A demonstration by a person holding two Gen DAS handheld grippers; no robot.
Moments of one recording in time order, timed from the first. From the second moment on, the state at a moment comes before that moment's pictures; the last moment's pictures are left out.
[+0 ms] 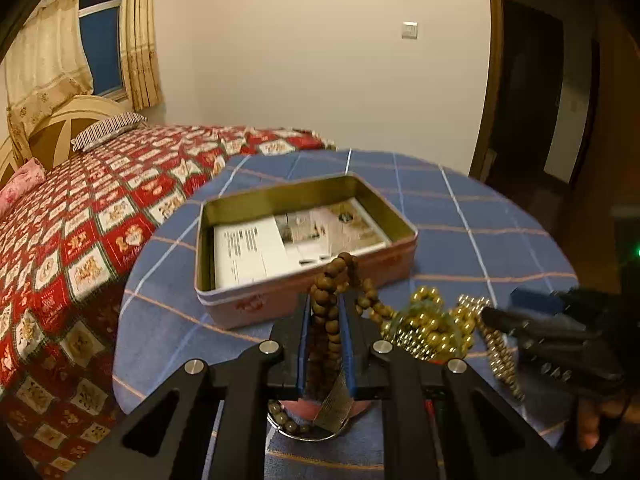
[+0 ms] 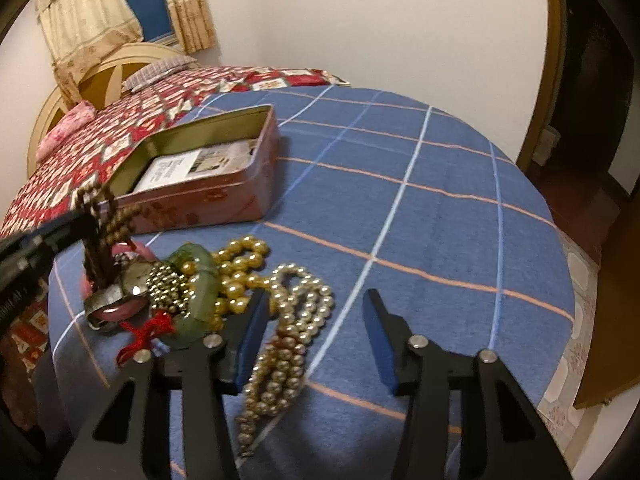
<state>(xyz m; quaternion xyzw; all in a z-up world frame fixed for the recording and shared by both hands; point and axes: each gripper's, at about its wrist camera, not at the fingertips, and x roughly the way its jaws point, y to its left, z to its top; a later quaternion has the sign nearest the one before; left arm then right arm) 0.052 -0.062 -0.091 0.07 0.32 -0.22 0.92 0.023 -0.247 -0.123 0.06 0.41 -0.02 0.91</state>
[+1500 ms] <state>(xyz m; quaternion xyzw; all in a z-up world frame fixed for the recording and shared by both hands) 0.122 -0.026 -0.030 0.08 0.26 -0.16 0.95 0.085 -0.215 -0.030 -0.01 0.32 0.05 0.95</state>
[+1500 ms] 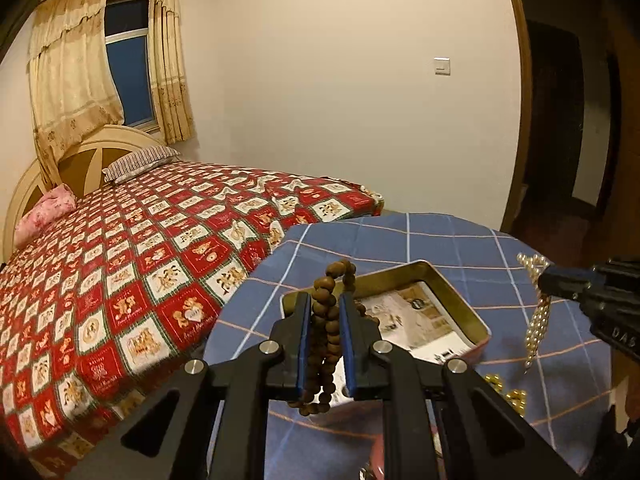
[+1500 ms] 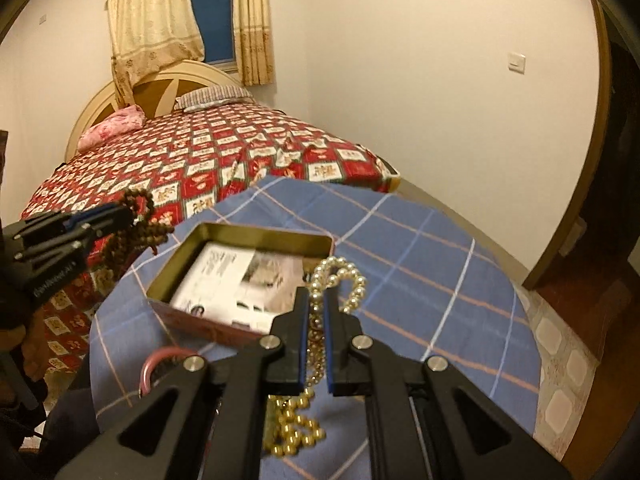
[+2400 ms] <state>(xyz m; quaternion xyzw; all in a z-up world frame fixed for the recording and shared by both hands) 0.198 -0.053 -0.086 0.15 0.30 -0.13 0.93 0.187 -0.191 -0.075 -0.06 0.37 0.07 0.92</state>
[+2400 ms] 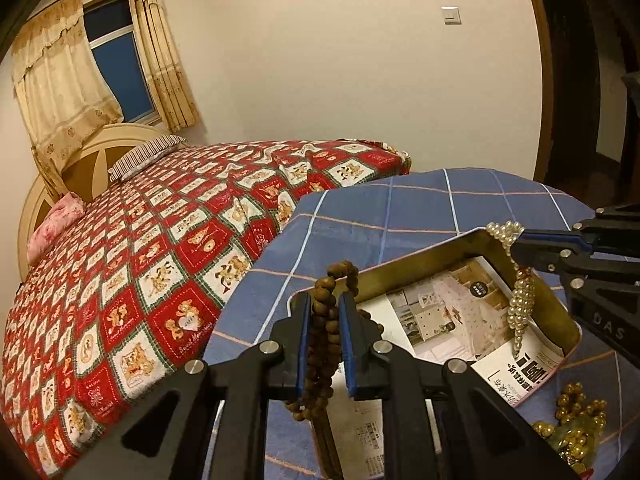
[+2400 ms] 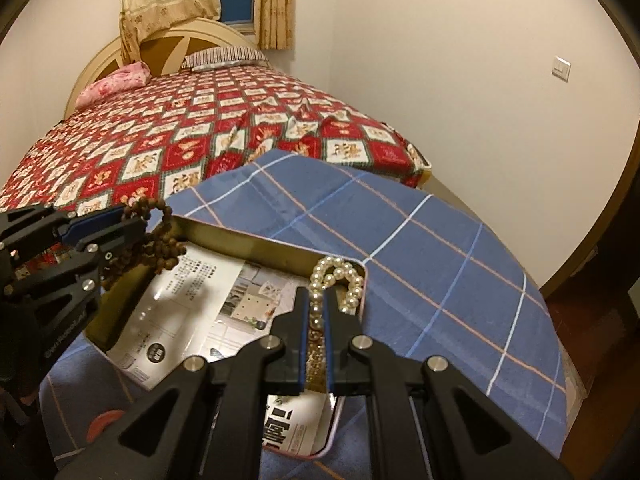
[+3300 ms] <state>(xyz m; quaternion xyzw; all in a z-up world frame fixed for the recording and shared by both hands) 0.211 -0.059 -0.110 0.17 0.33 -0.12 0.92 0.200 -0.191 -0.093 -0.06 0.39 0.07 0.92</state>
